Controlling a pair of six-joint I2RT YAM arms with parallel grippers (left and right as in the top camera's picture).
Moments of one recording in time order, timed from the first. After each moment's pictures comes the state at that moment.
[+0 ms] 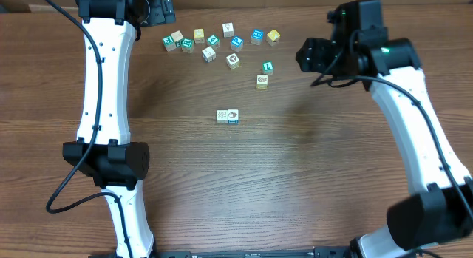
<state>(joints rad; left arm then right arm) -0.10 2.21 2.60 -1.34 -0.18 -0.28 0.18 1.74 1.67 -0.91 -0.17 0.30</state>
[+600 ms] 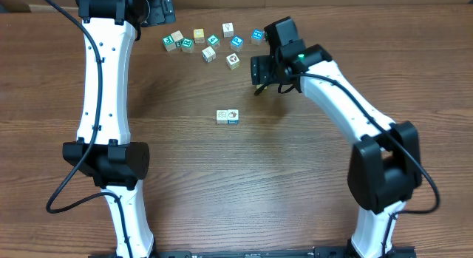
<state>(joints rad) -0.10 2.21 2.60 -1.34 -0.18 -0.28 0.41 2.04 1.67 -0.69 0.05 0.31</state>
